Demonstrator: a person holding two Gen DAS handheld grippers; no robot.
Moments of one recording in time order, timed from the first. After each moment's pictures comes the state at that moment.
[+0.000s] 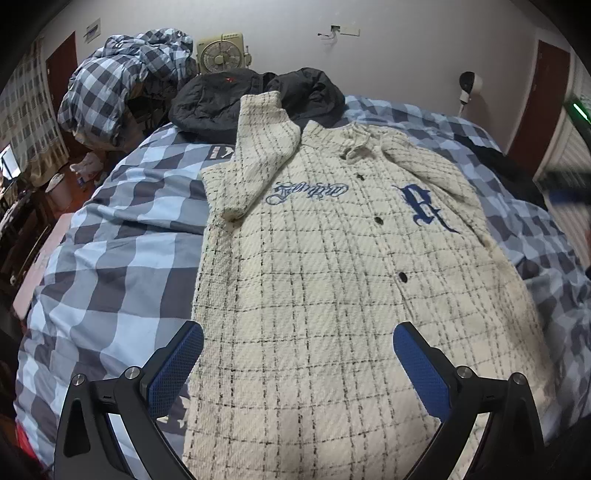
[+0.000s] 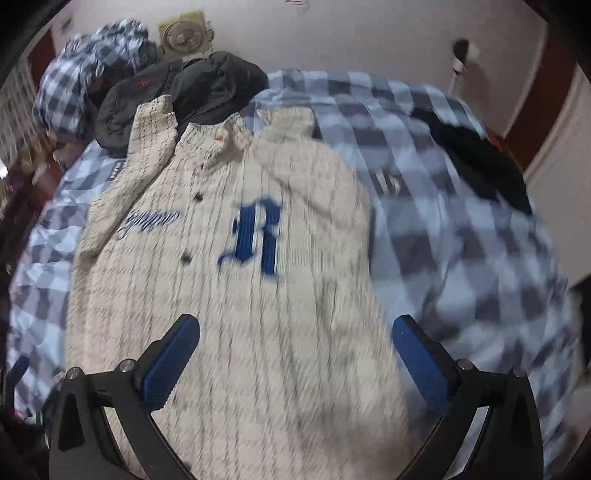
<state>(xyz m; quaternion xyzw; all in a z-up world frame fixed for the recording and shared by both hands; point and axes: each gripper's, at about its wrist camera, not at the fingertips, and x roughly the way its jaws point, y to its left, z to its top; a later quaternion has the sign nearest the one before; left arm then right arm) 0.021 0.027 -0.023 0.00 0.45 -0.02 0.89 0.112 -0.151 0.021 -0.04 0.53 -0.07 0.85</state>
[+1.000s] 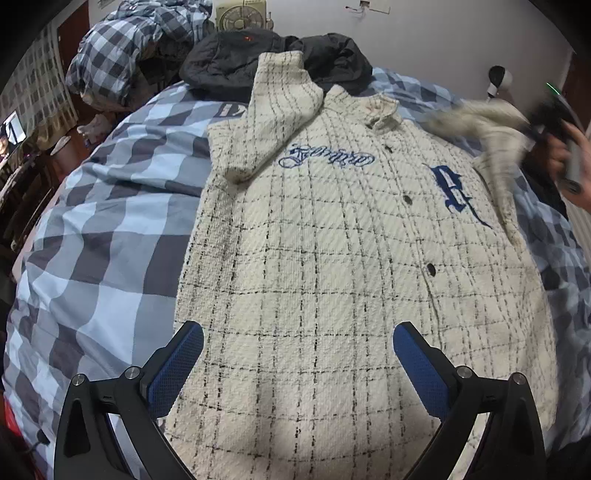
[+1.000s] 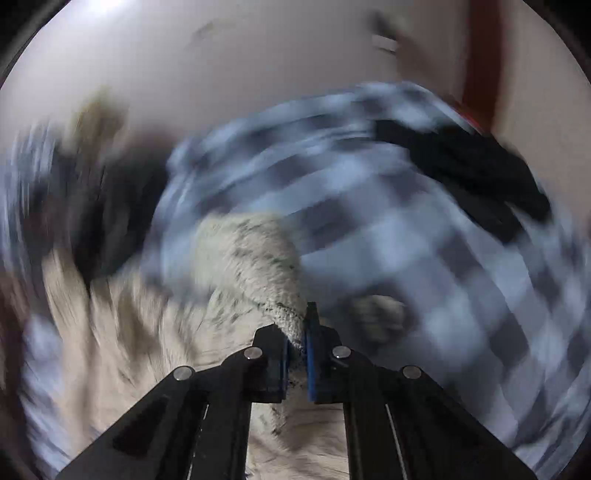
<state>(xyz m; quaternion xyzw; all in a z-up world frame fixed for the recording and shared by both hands) 0.049 0.031 -0.060 -0.04 0.50 0.00 0.87 0.238 -0.336 0.053 0.18 0.44 -0.19 0.86</state>
